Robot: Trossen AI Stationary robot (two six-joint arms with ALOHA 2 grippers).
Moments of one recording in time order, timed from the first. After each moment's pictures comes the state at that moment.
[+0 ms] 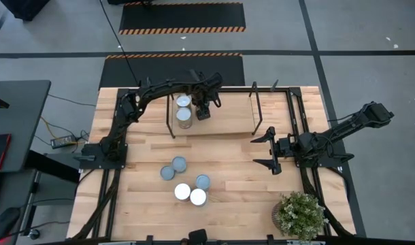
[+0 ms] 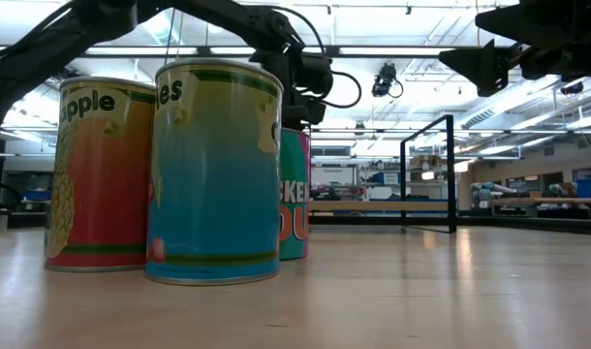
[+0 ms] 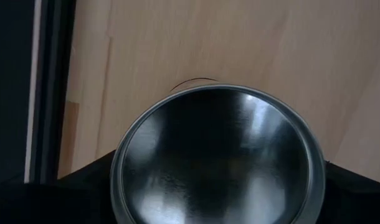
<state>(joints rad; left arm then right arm) 0.45 2.23 2.09 -1.24 -0.07 0.21 0.32 0.73 0.08 0.74 0.29 -0.06</state>
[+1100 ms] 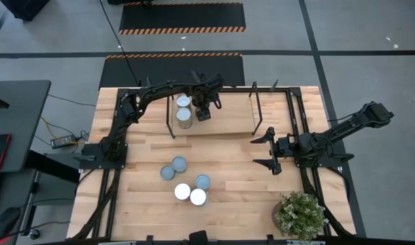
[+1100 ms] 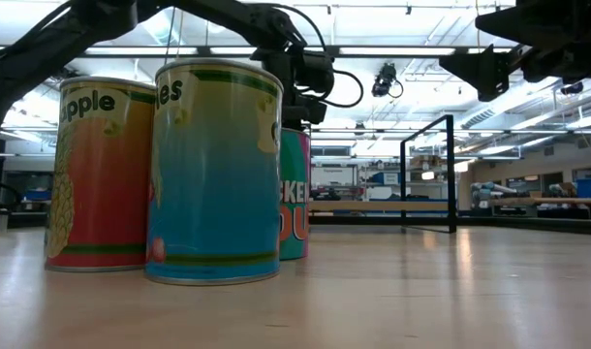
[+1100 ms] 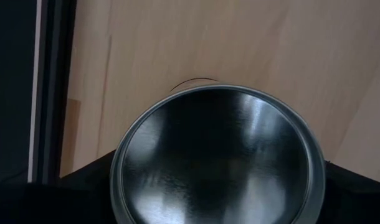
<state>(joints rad) 0.43 2.23 2.09 -1.25 -0.09 0.20 0.33 0.73 0.08 0.72 0.29 0.00</state>
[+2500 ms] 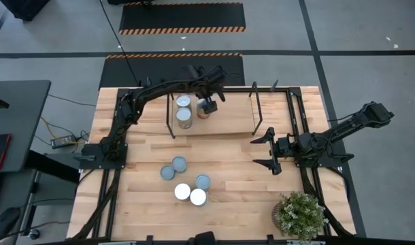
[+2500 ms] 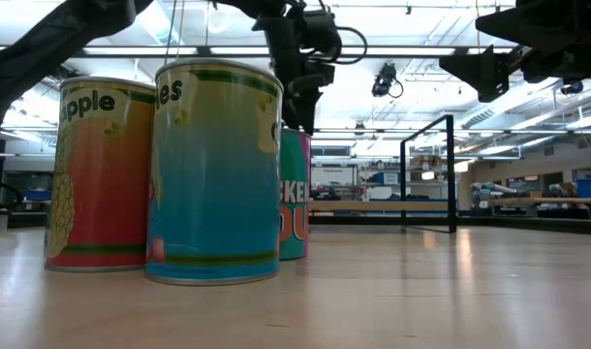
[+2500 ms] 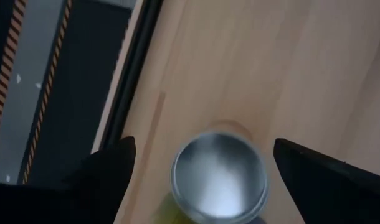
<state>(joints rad) 0.40 2.21 2.27 -1.23 -0.19 0.14 0.33 0.73 0.08 0.72 0.29 0.00</state>
